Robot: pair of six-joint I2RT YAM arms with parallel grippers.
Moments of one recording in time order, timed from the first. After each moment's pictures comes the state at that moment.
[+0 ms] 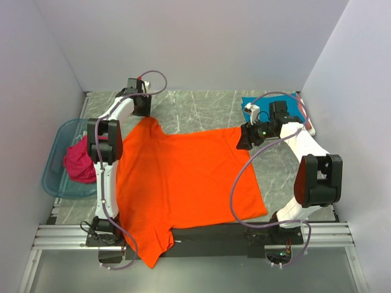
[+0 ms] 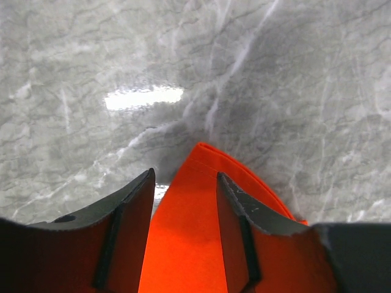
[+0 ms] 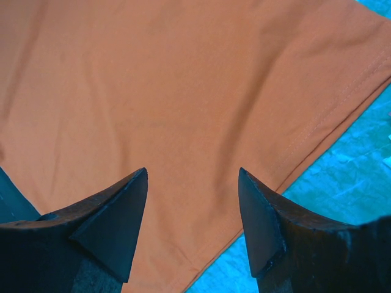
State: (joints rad) left arm -0.10 2.35 1.97 -0.53 0.00 0.00; right arm 0.02 1.61 1.19 -0.67 -0.73 -0.43
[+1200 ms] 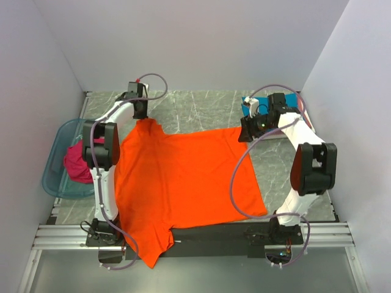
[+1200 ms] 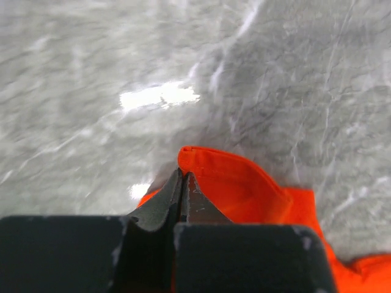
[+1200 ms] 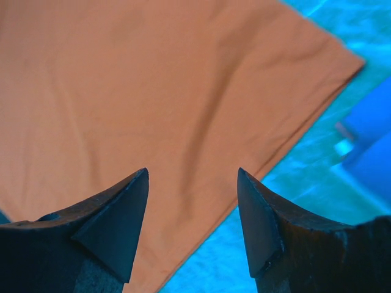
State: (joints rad) left arm -0.14 2.23 1.77 -0.44 -0.10 -0.03; right arm 0.01 1.72 1.32 -0.72 -0.67 -0.48
